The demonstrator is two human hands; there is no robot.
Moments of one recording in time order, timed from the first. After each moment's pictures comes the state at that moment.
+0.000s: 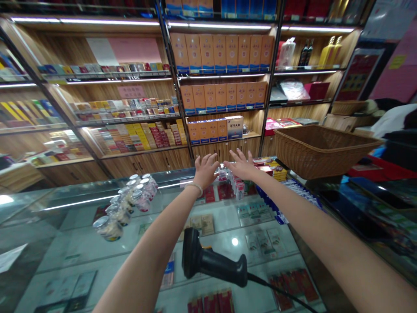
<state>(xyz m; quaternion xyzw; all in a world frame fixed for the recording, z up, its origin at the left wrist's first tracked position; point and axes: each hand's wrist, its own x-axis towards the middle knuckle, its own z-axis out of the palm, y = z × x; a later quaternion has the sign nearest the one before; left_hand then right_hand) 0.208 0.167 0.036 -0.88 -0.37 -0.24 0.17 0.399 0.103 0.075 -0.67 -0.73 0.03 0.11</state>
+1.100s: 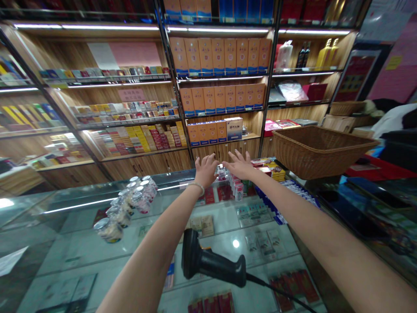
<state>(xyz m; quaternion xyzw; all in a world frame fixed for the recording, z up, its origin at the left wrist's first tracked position) 0.217 0.173 0.036 -0.87 -0.41 -0.23 0.17 0.403 0.111 0.075 -0.67 -0.74 0.02 0.10</state>
